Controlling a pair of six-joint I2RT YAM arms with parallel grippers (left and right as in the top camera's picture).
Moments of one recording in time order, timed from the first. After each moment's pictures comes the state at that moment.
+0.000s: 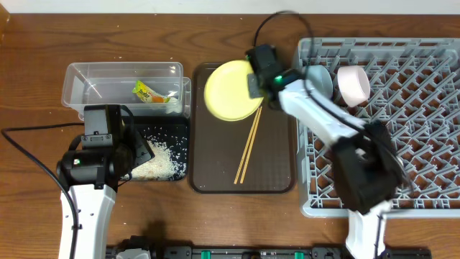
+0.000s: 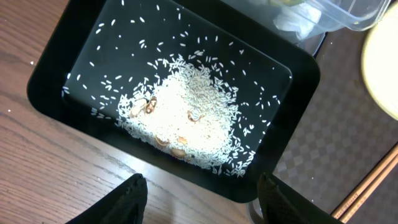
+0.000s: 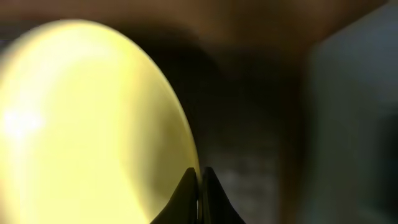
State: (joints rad) left arm 0.06 1.08 0.99 -1.07 -0.03 -0.43; right arm 0.50 2.03 1.57 -0.52 0.24 0.32
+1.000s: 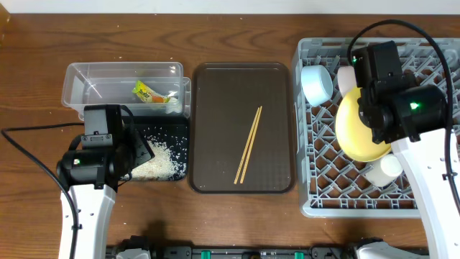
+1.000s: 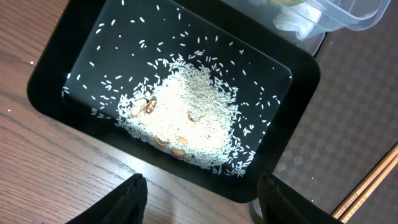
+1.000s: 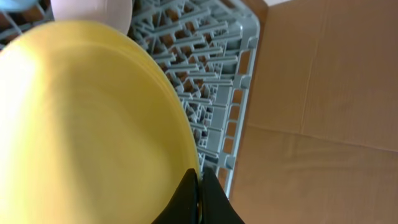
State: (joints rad) left arm 0.06 1.08 0.99 -1.07 -0.03 -0.43; right arm 0.26 1.41 1.55 -1.28 0.73 -0.27
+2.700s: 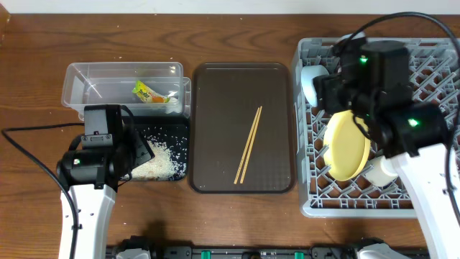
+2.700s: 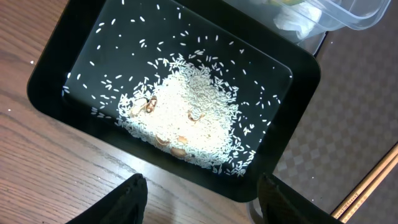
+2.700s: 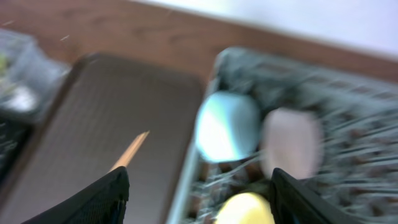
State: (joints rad) left arm 0.06 1.08 0.99 -1.08 -0.03 -0.43; right arm 0.27 1.34 1.43 -0.88 -0.03 0.06
